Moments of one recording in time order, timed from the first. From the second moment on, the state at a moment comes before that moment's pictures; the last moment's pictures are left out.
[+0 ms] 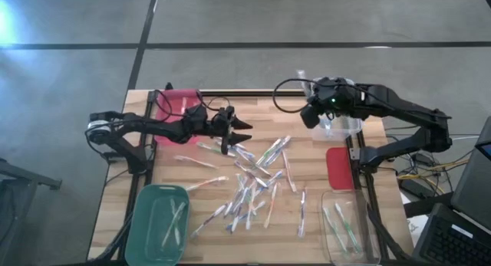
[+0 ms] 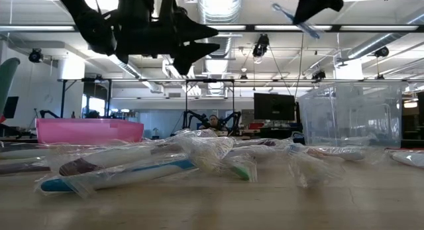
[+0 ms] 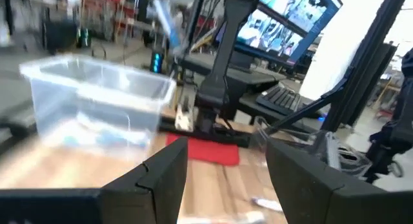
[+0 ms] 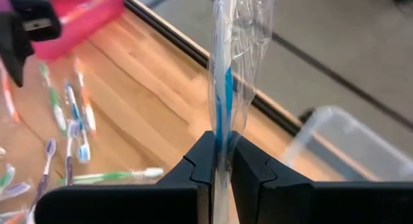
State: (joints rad) left arm 0.29 1.50 0.68 0.89 0.38 -0.26; right arm -0.23 1.20 1.45 -1.11 0.46 0.44
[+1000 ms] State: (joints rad) left arm 0.29 1.50 0.68 0.65 0.38 -0.36; right arm -0.57 1.20 1.45 -1.38 0.31 0.69
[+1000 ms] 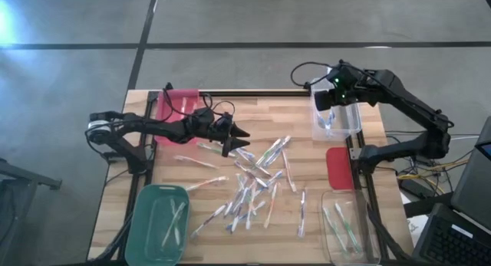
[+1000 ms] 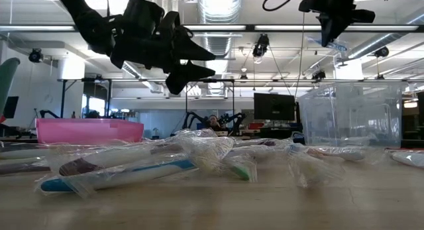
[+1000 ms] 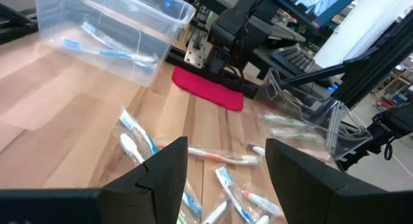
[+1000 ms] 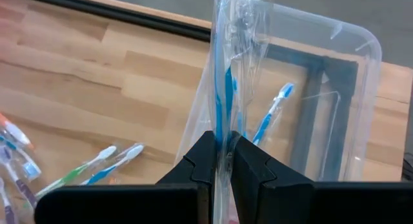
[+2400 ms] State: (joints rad) left arm 0.29 1.50 0.71 0.66 0.38 -0.34; right arm -0.94 1.58 1.45 -1.46 0.21 0.34
